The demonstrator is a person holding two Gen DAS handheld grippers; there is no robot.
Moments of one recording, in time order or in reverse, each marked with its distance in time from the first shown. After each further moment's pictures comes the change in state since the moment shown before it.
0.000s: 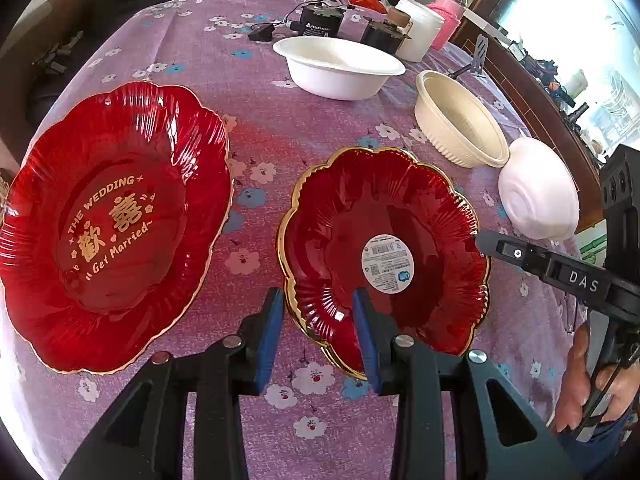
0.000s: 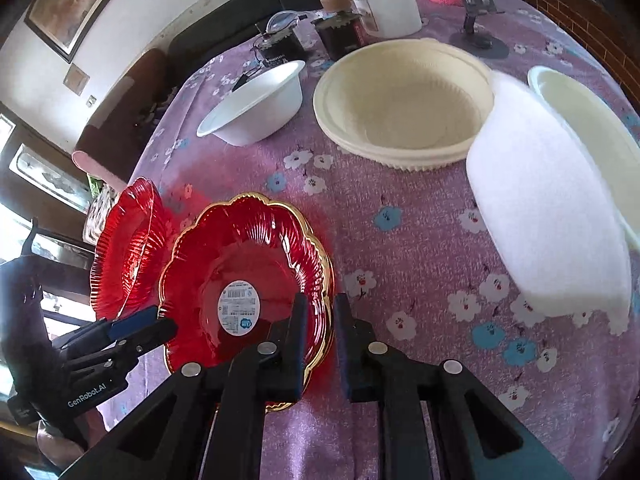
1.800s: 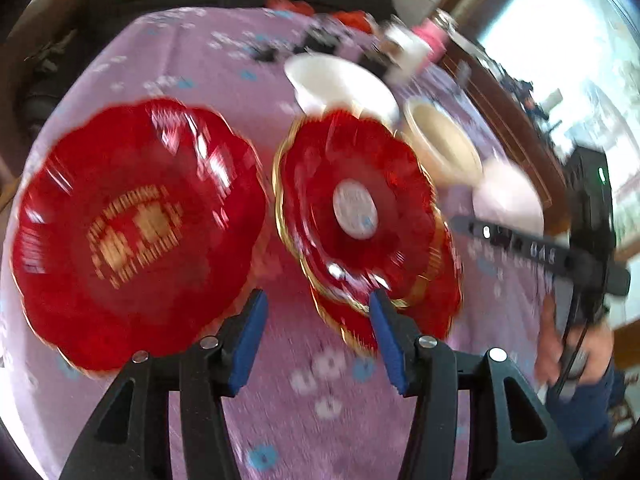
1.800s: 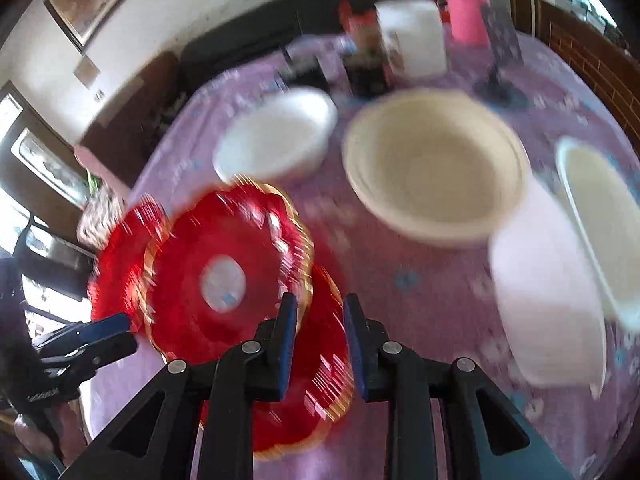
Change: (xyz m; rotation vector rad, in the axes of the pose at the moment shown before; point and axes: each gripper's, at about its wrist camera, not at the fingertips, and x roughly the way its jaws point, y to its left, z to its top) left arm -0.034 0.031 -0.016 0.016 -0.040 -0.104; right arm 0.004 0.012 0.021 -0.084 -0.021 -0.031
